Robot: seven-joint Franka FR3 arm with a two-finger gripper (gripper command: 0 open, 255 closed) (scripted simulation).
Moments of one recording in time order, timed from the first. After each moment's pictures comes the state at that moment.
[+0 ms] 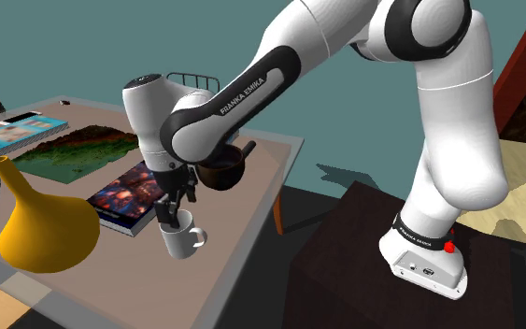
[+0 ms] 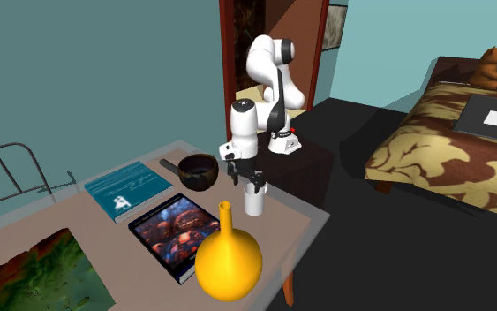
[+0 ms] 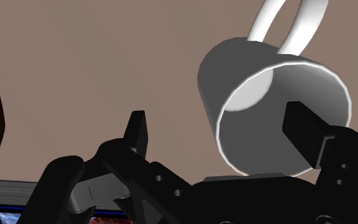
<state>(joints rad) 0.32 0.44 0.41 -1.78 -0.19 2.14 0.32</state>
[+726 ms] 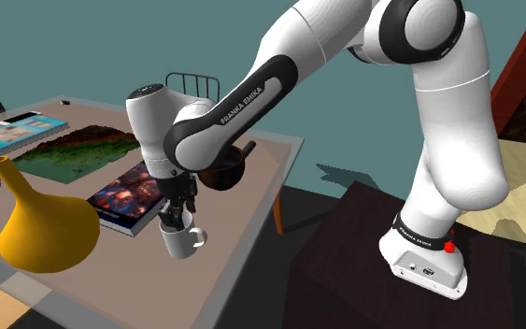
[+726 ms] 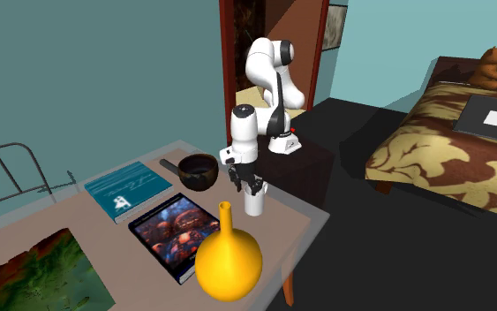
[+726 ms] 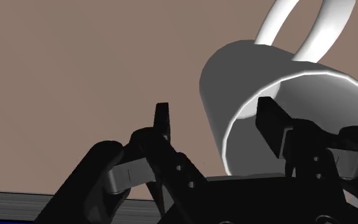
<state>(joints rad) 0.33 0.46 0.40 -1.79 -0.20 2.18 0.33</state>
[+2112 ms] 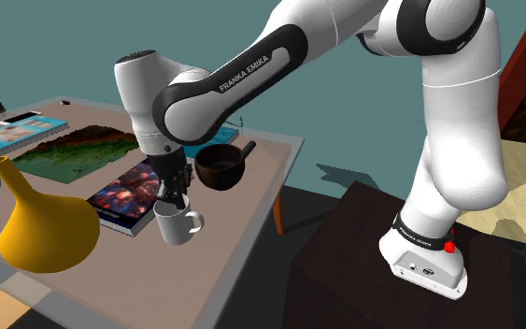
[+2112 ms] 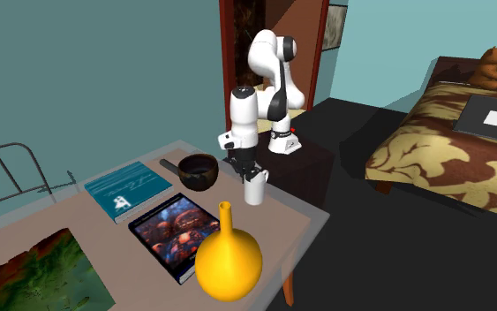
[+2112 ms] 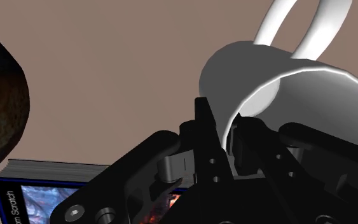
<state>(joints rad) 0.31 0.39 0.42 -1.74 -0.17 2.06 0.31</state>
